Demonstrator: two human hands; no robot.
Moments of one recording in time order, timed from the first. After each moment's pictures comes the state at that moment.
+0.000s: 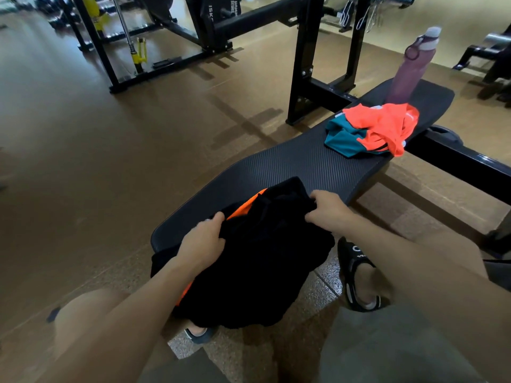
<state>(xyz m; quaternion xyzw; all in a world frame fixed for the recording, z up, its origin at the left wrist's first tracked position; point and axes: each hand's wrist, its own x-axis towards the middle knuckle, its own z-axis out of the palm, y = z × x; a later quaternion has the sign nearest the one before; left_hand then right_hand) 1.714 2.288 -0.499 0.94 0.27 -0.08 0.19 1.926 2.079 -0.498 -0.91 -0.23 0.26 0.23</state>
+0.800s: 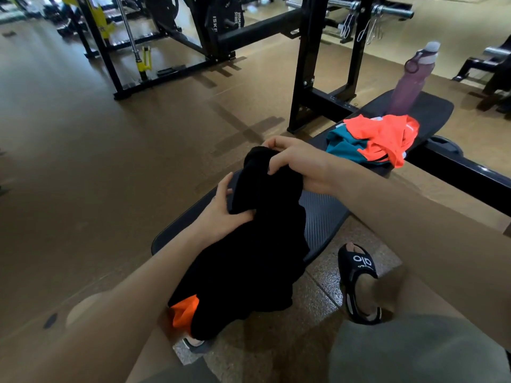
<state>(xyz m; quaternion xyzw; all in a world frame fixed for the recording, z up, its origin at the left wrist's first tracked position) 1.757 2.298 -0.445 0.79 0.22 -0.05 0.57 1.914 2.138 -0.356 -0.64 -0.27 0.46 0.55</state>
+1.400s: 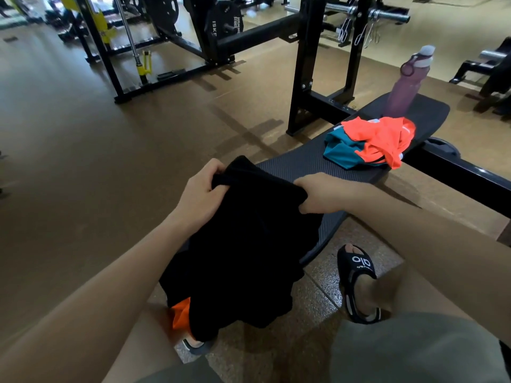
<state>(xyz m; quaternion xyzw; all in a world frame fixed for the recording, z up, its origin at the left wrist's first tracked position) 1.756 2.297 -0.403 0.87 0.19 0.17 0.41 1.937 2.100 -0.398 -0.85 -0.45 0.27 0.06</state>
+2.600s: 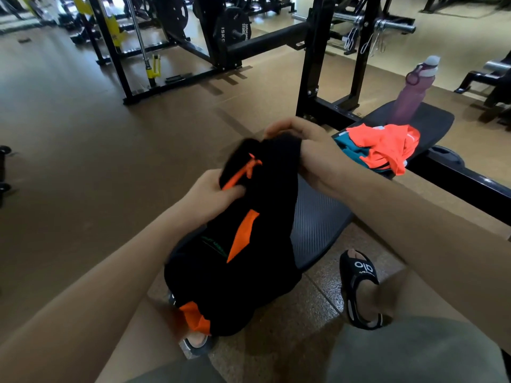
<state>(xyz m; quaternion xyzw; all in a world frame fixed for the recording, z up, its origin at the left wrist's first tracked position) 1.746 2.284 -0.373 0.84 0.21 0.10 0.49 1.891 2.123 -0.330 -0.58 -0.33 0.32 0.67</state>
